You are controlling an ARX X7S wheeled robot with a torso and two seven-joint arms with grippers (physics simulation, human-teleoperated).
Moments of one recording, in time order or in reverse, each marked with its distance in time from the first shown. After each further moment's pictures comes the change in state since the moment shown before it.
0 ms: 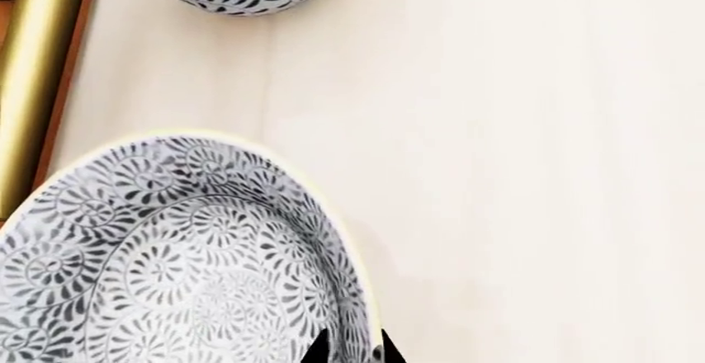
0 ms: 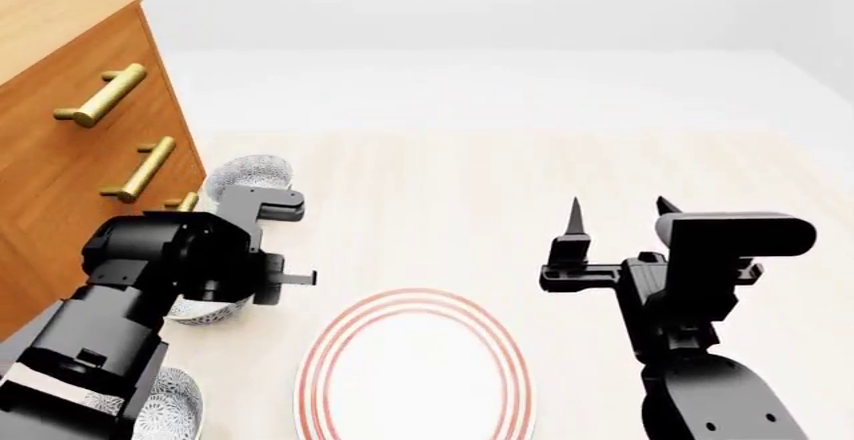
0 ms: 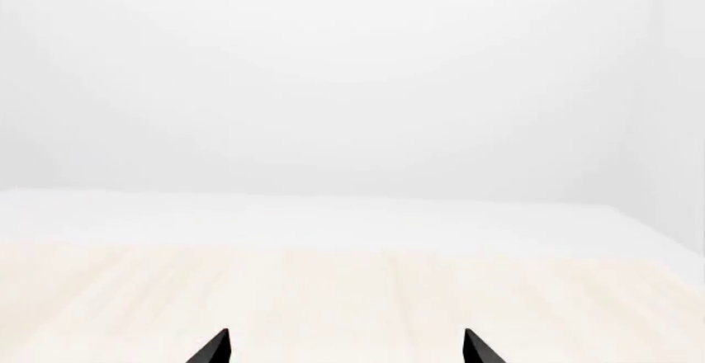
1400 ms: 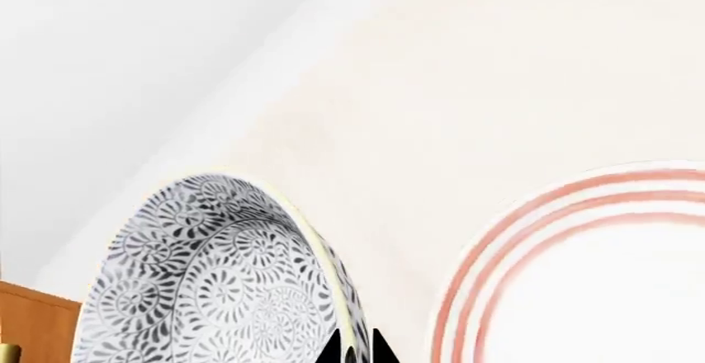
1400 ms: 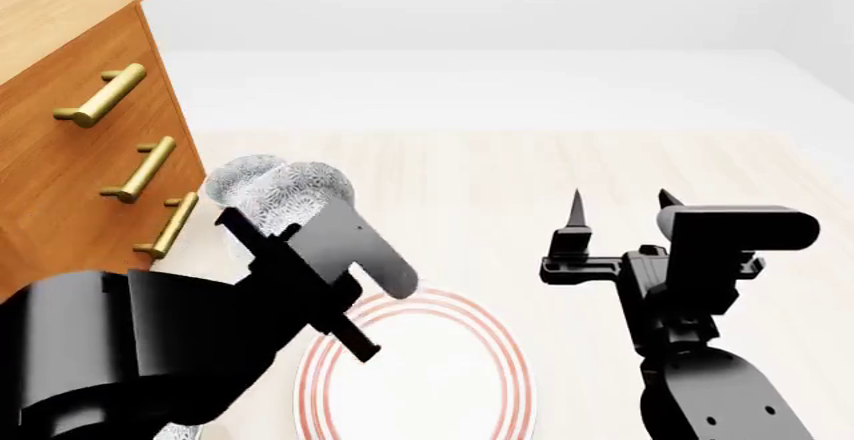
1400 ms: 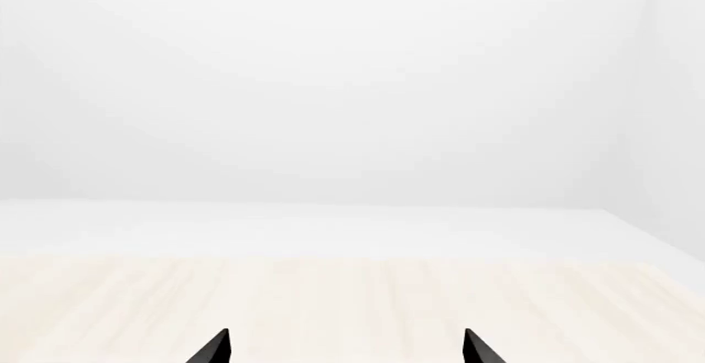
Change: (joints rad) left arm 0.130 -0.290 0.104 1.375 -0.245 -0.257 -0.262; right arm 0.020 0.016 -0.015 0.009 0.028 -0.012 0.037
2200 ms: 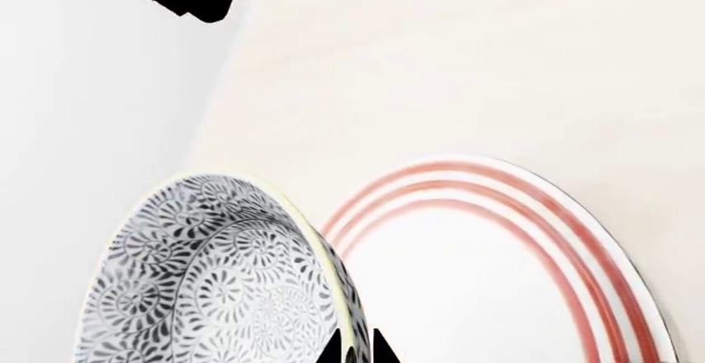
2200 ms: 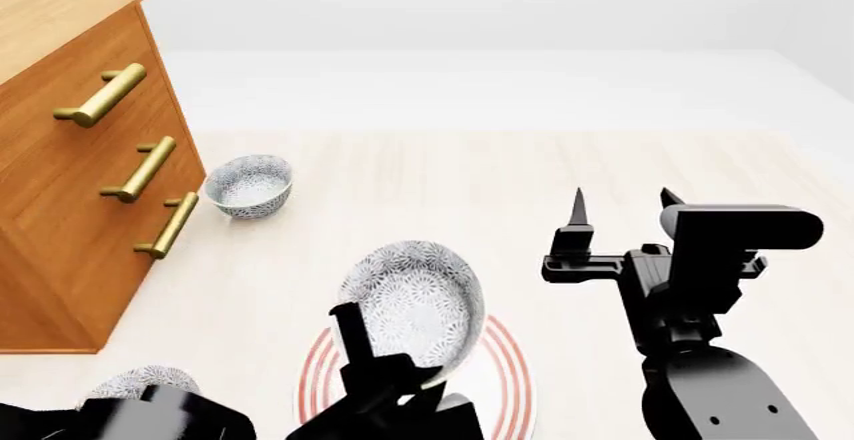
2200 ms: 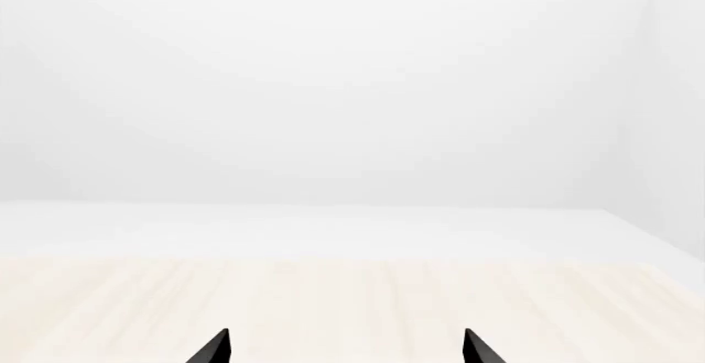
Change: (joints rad) left arm -0.012 0.127 0.280 0.363 -0.119 -0.127 -0.149; right arm 0.002 0.012 -0.001 0.003 0.022 -0.008 0.014
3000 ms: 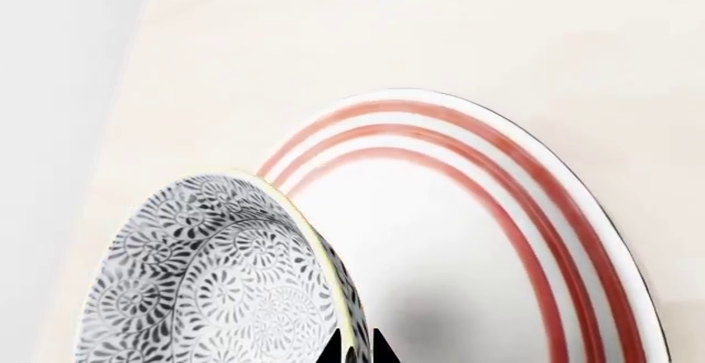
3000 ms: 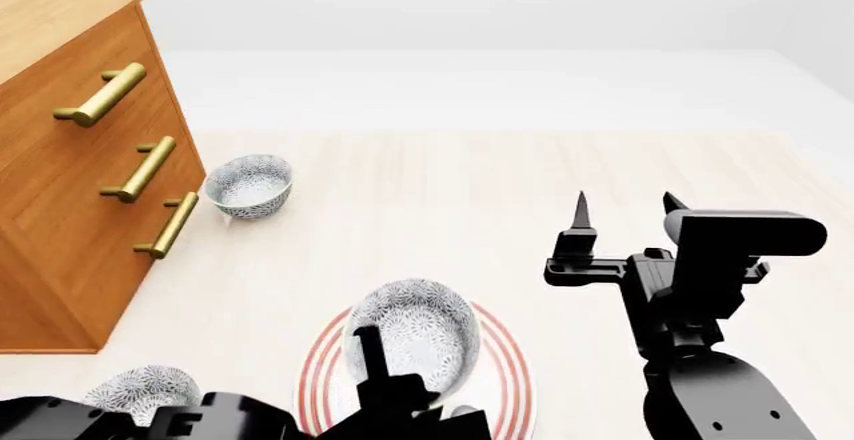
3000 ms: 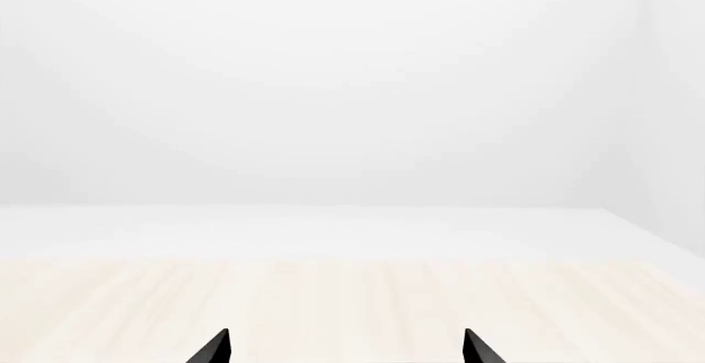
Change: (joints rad) left arm -0.004 0.016 0.273 -0.179 0.246 0.150 0.181; right arm -0.018 0.009 0.003 0.006 0.018 -0.028 0.013
